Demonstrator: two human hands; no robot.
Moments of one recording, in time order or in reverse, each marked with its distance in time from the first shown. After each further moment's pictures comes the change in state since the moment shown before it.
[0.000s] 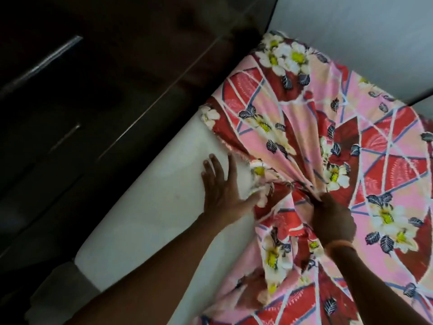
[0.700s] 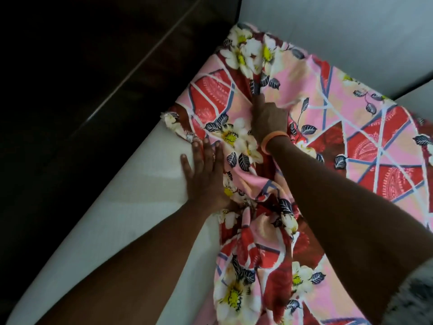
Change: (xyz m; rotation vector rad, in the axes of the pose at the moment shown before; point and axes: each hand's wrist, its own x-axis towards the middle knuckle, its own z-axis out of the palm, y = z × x) left_hand 0.123 0.020 0.043 0.532 0.053 0.084; right_hand 0.214 -0.173 -0.021 -0.246 0.243 -0.490
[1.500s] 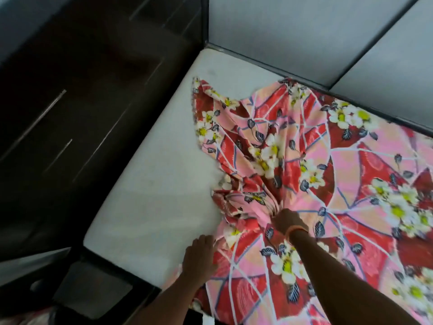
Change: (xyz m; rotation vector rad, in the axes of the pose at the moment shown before) left_hand -0.350 0.031 -0.007 -0.092 -0.396 0.107; right_hand -0.403 0.109 -0.047 0.243 -0.701 0.631
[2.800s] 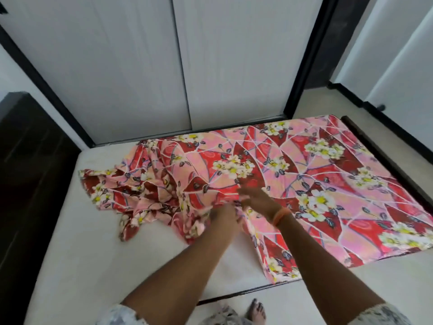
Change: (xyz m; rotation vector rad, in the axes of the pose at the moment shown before) left_hand -0.258 0.445 -0.078 -1.248 -0.281 -0.158; right_hand -0.347 0.361 -0.105 1.062 0.224 -0.386
